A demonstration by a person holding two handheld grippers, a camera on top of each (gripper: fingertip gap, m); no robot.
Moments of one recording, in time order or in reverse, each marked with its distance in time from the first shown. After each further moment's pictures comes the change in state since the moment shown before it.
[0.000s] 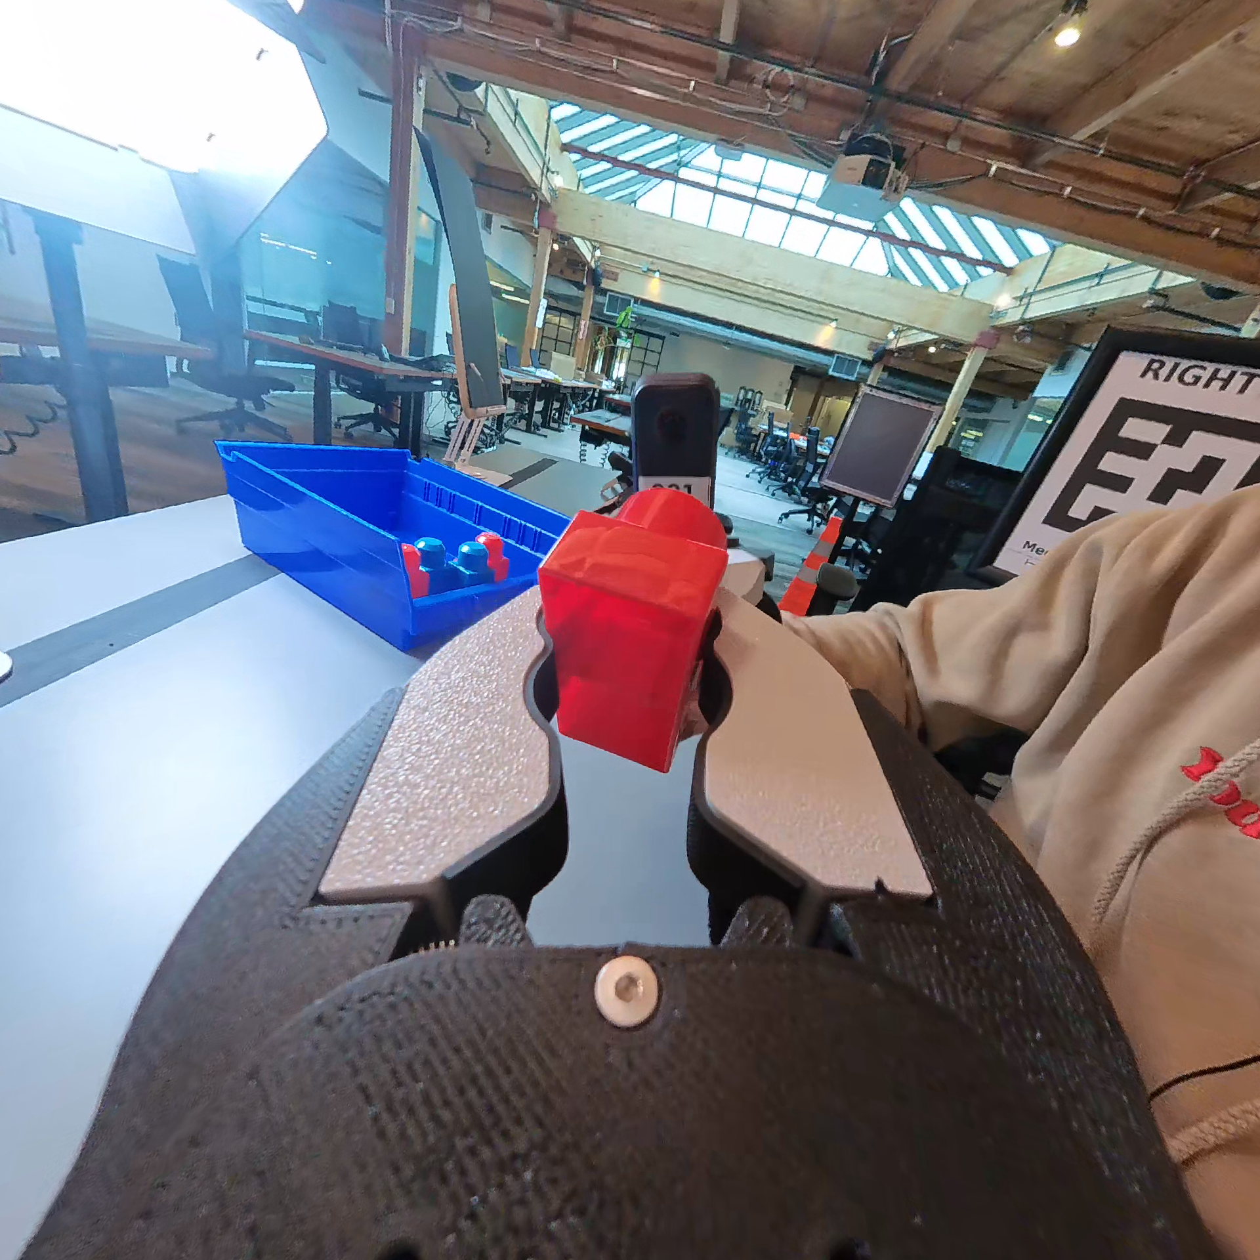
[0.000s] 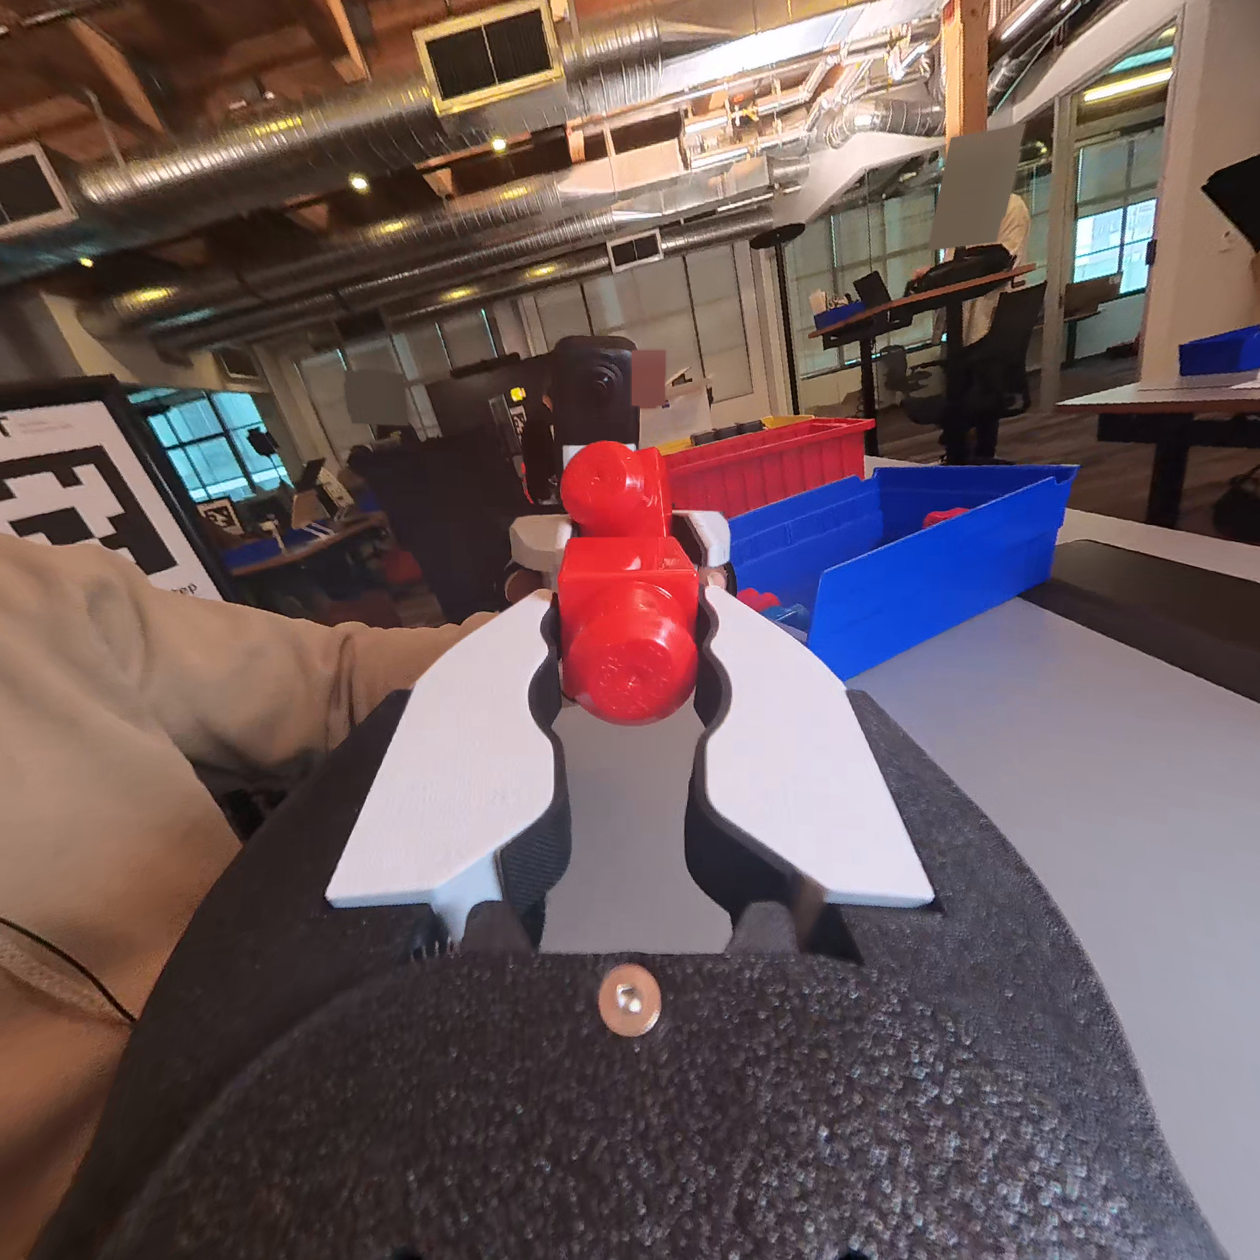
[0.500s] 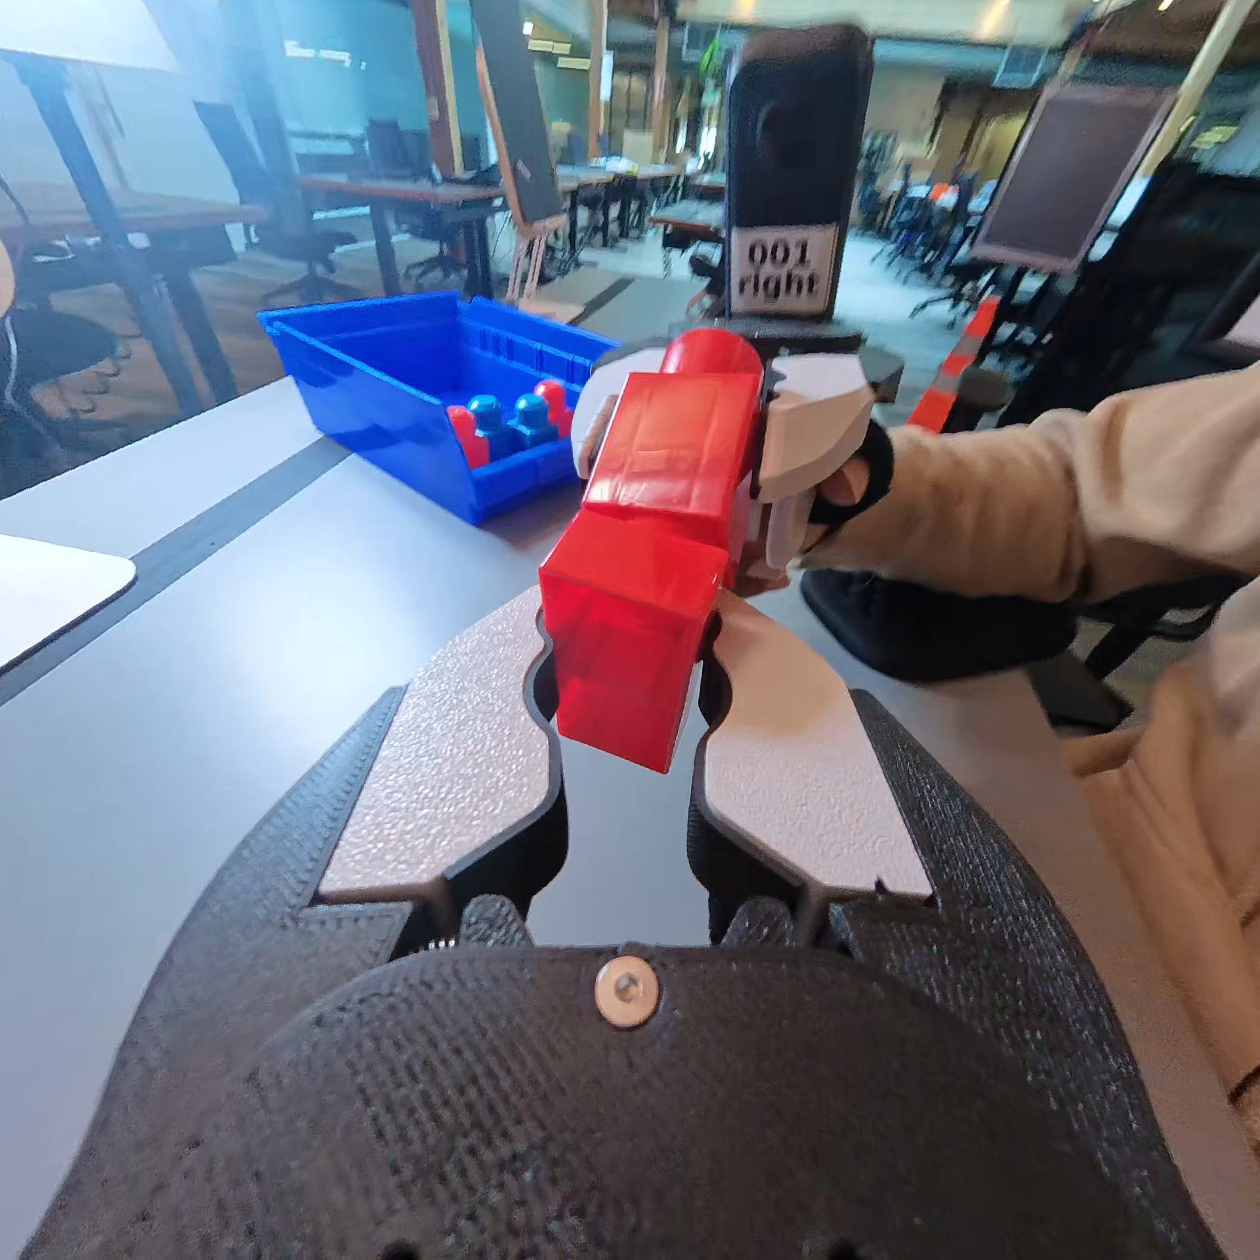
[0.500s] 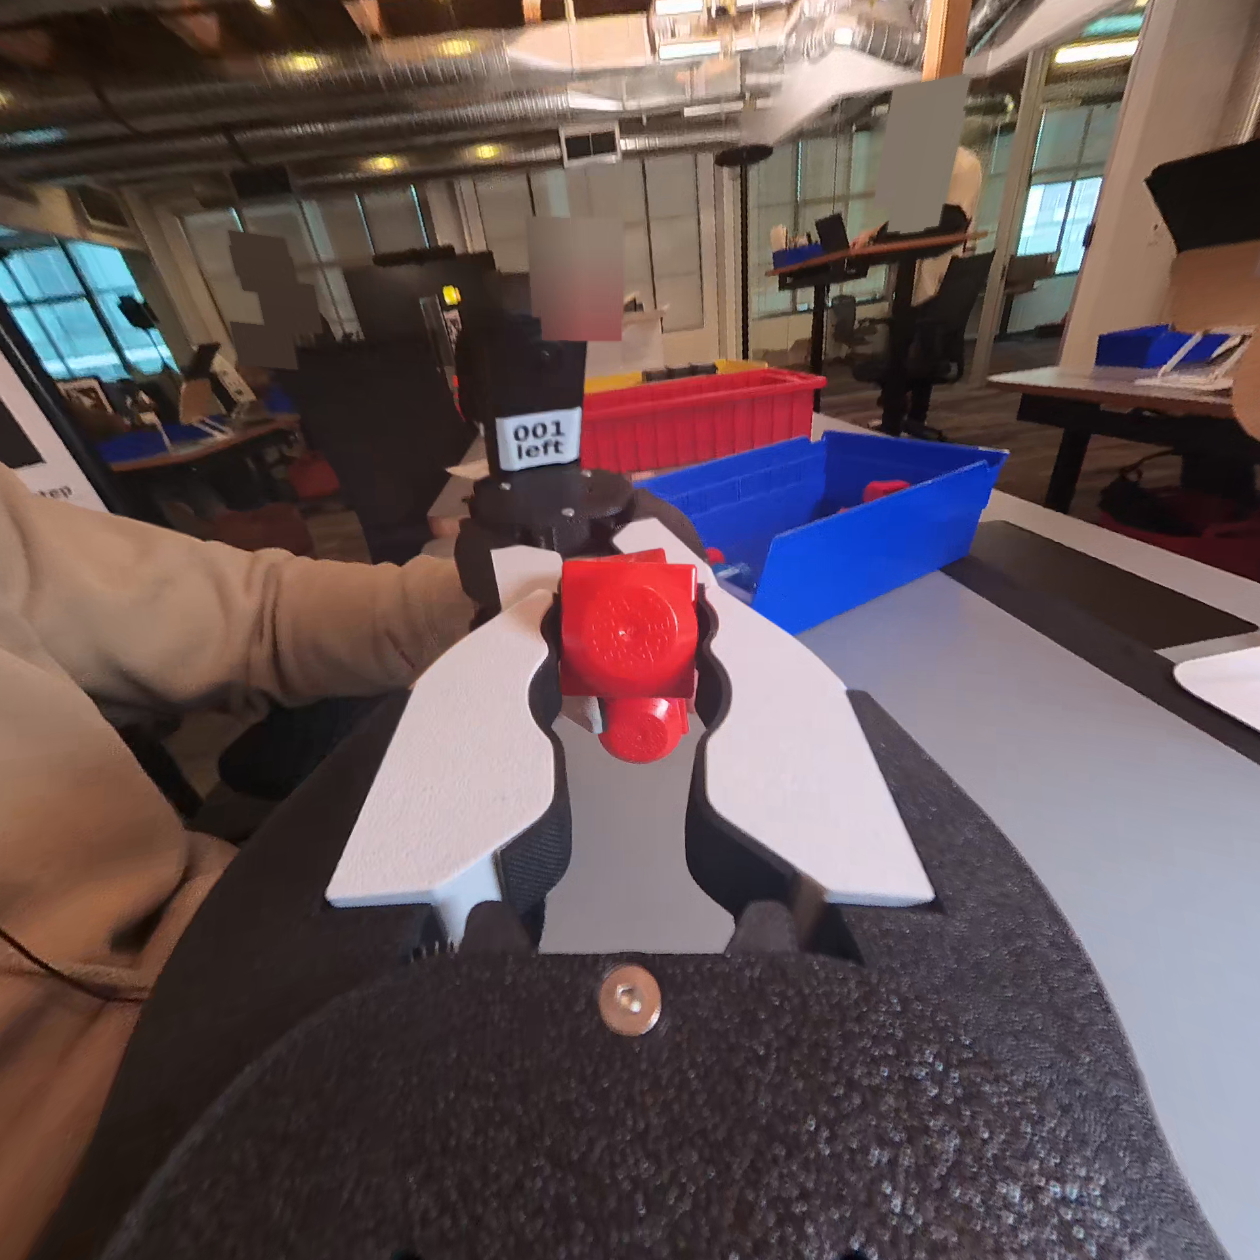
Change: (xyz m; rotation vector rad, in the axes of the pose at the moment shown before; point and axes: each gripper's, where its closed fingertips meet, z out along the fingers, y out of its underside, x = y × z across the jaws) left arm -0.014 0.050 0.011 -0.285 -0.132 0.167; right arm 0.004 0.004 -0.002 -0.105 0.074 -0.128
